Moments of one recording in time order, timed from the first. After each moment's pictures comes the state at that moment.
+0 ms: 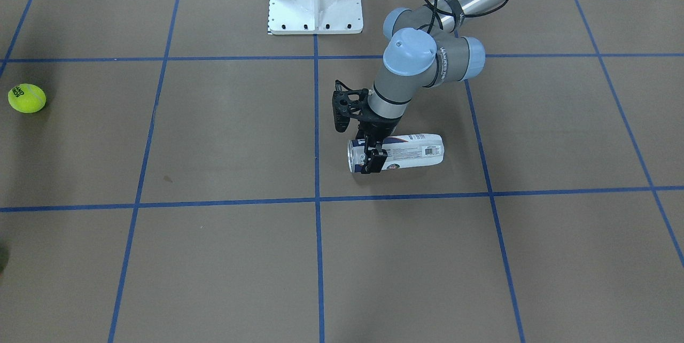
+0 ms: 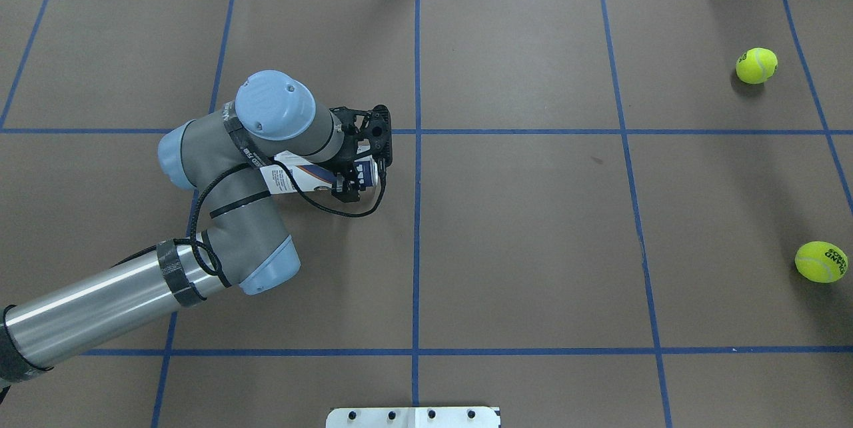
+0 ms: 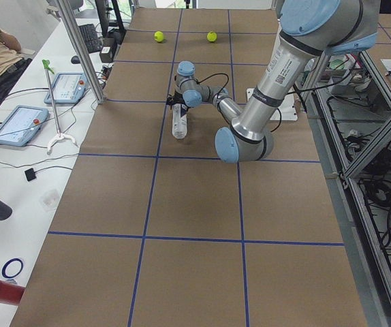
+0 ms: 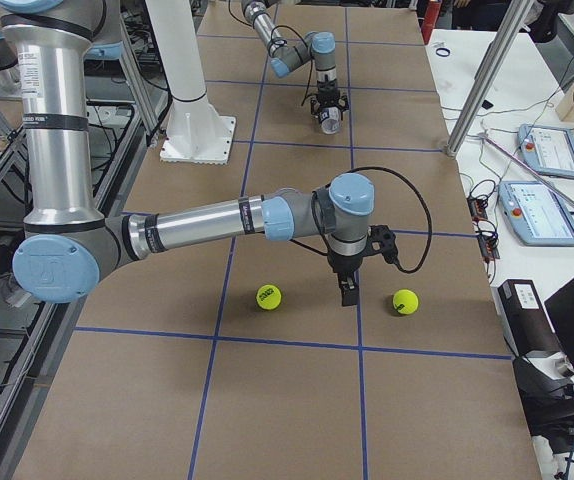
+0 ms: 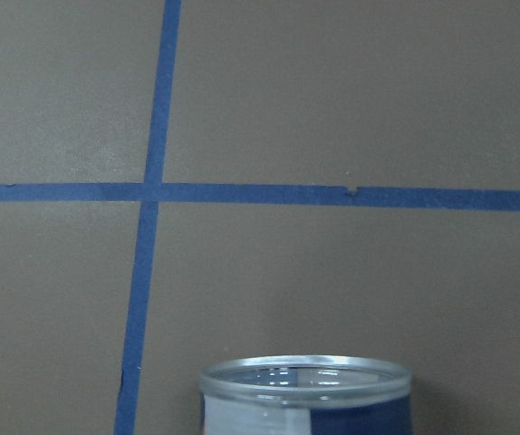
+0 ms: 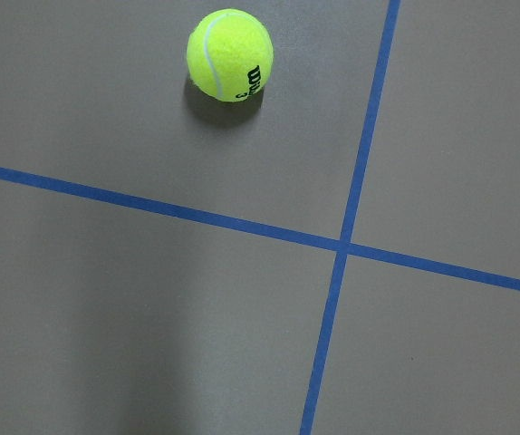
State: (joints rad) left arm -0.59 -2.26 -1.43 -2.00 -1.86 0.31; right arm 1.45 -1.55 1.78 -1.61 2.24 0.01
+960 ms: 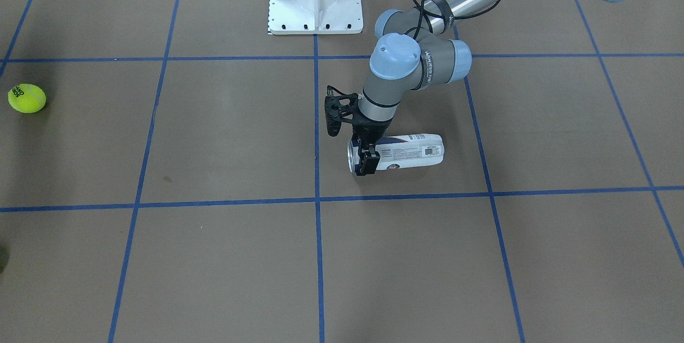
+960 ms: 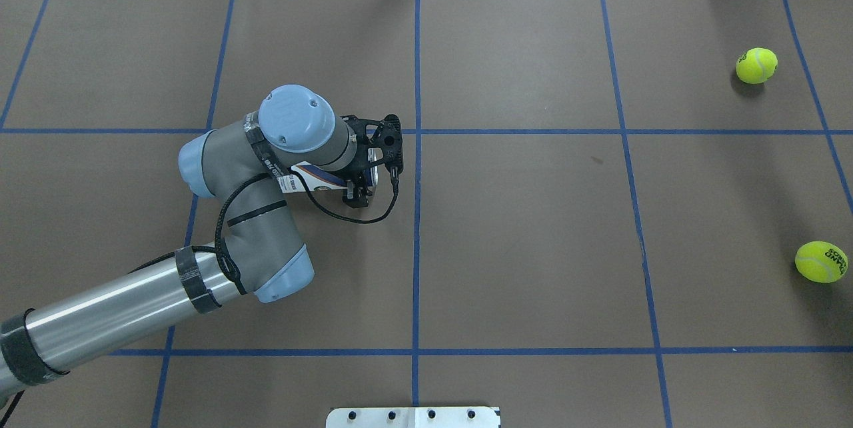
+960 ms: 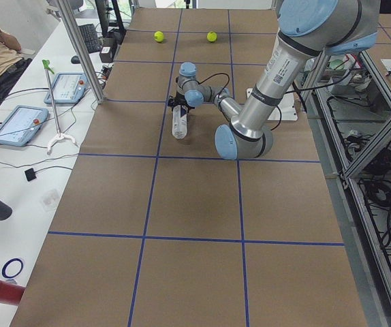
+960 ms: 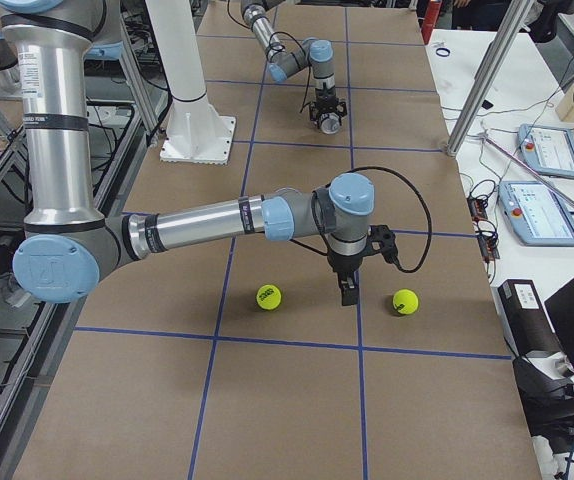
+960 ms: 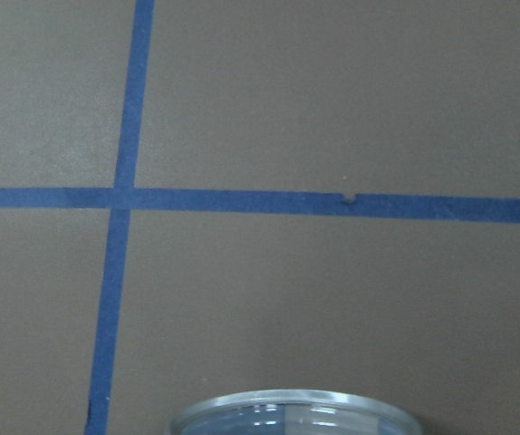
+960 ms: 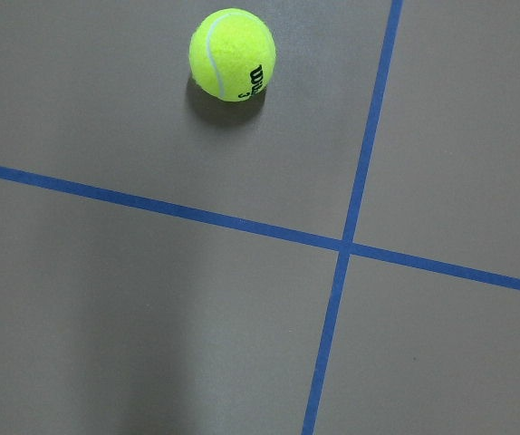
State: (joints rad) left arm -0.56 -2.29 -1.39 -1.98 -1.82 0.28; right arm 1.45 -1.55 1.78 -1.61 2.24 0.01
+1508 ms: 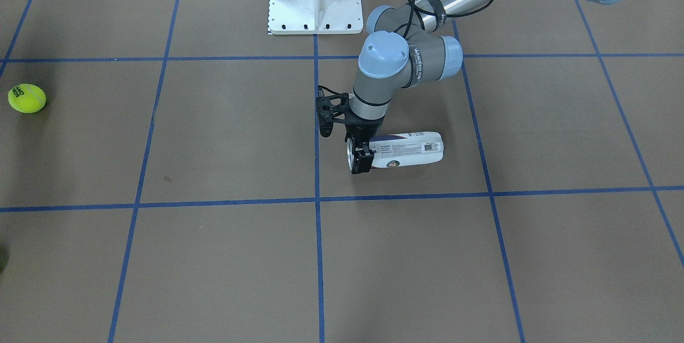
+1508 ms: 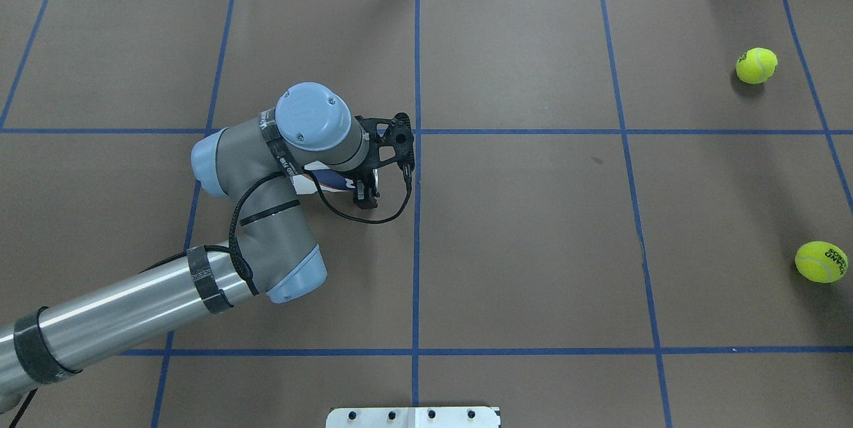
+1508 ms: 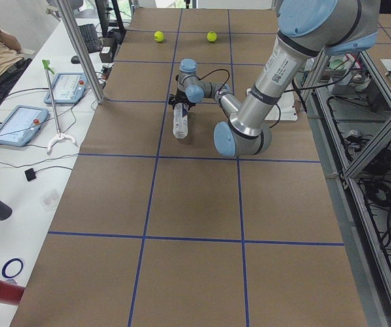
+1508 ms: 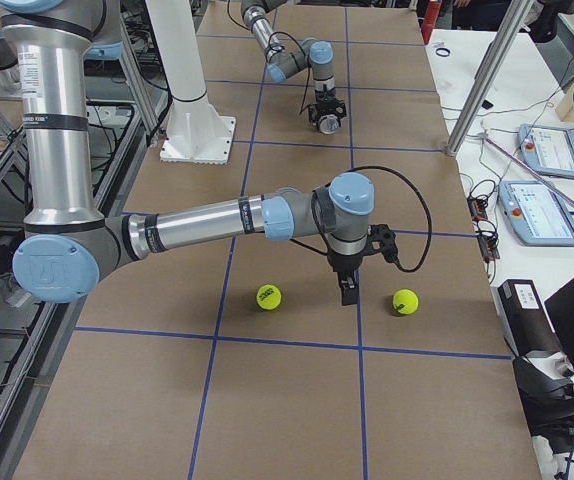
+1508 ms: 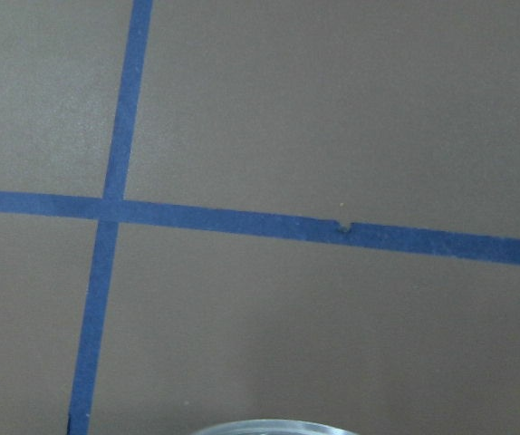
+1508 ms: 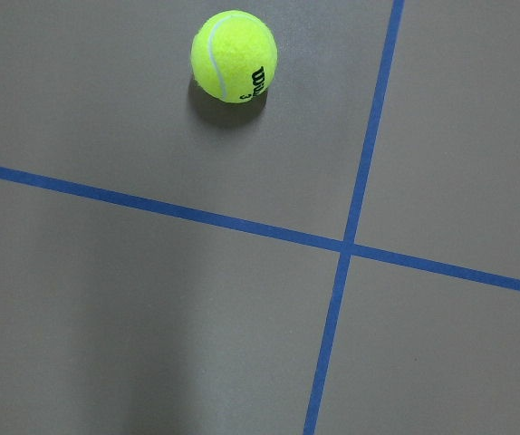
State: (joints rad) left arm -0.55 -2.31 -1.38 -1.93 -1.82 0.24; right arm 1.45 -1.55 1.78 -1.61 2.24 0.01
